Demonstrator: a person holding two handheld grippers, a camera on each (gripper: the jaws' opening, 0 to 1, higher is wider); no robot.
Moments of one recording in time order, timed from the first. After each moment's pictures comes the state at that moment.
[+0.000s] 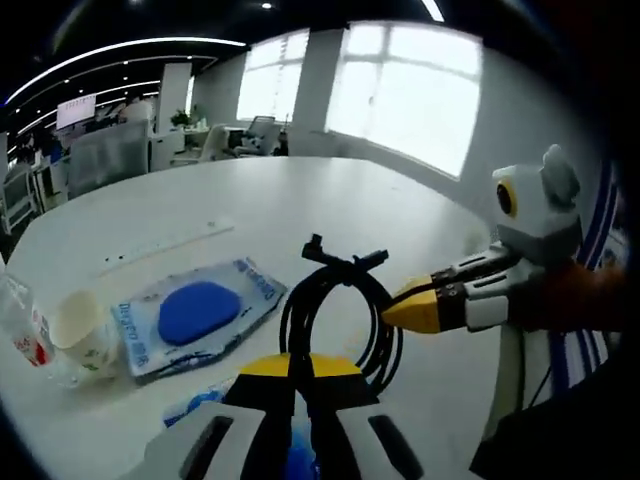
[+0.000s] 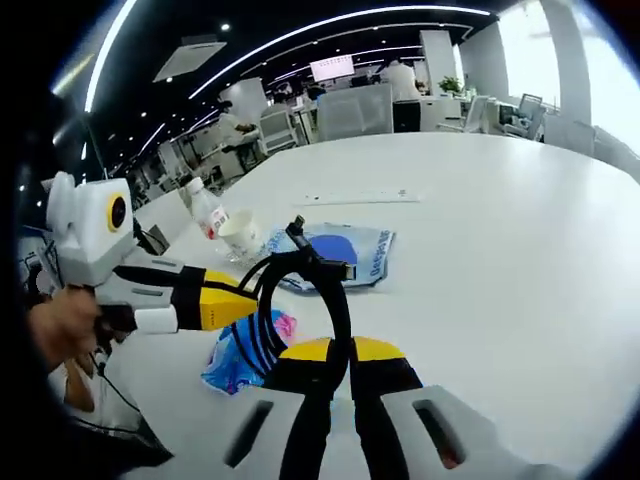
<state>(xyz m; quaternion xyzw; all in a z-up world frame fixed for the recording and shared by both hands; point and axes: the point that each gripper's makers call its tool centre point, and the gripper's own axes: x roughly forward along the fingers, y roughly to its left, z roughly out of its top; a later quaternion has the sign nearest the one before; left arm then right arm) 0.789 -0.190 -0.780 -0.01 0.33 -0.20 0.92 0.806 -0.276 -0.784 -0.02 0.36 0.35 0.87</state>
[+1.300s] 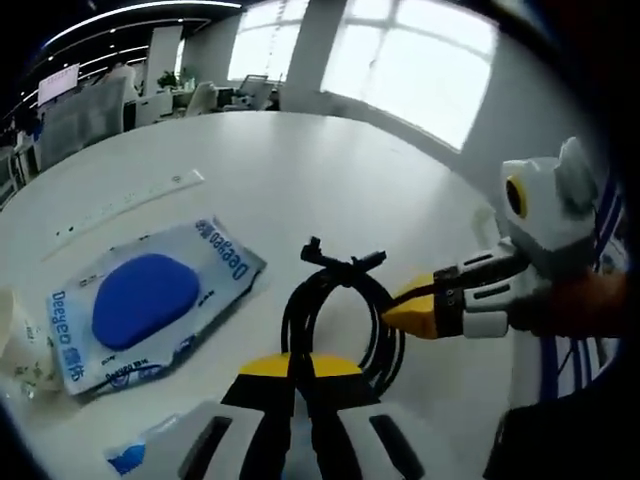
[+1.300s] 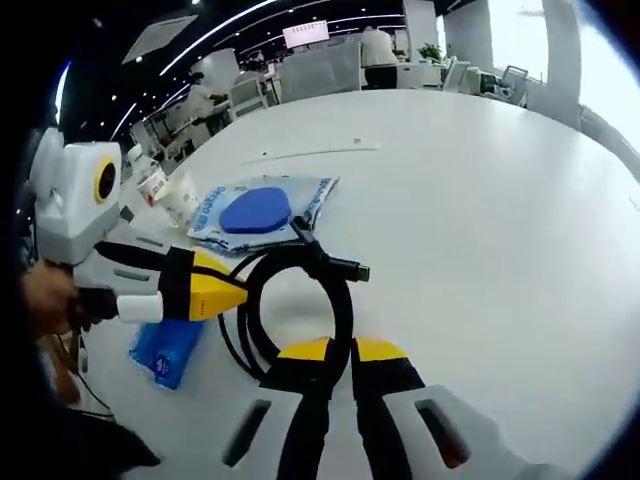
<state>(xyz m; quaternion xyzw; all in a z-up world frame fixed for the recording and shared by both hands) 0.825 -0.225 -0.846 0.00 0.40 -0.23 0.89 0.837 -0.310 -0.853 -0.06 0.42 0.30 0.86</state>
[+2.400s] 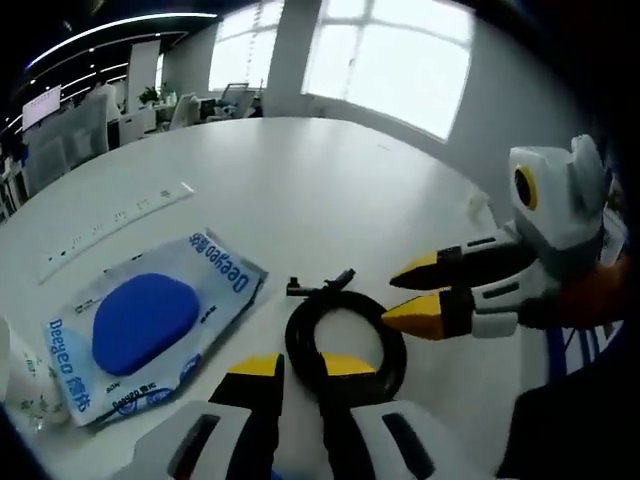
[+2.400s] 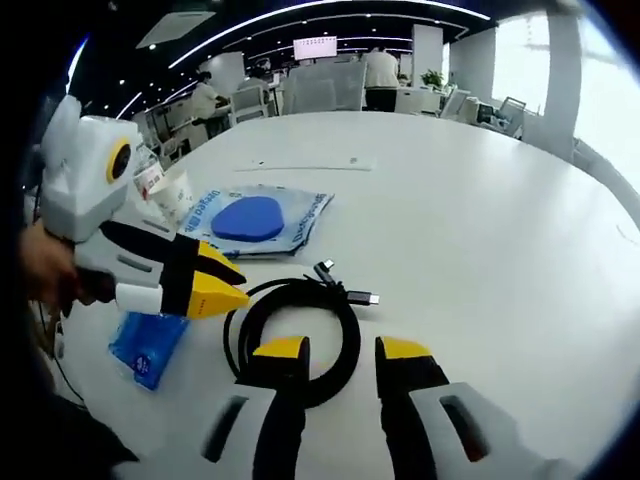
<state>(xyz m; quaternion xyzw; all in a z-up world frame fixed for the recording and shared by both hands) 0.829 -0.220 -0.845 0.03 0.39 -0.27 0.88 0.841 -0.312 -0.845 -0.09 0.37 0.29 0.88</state>
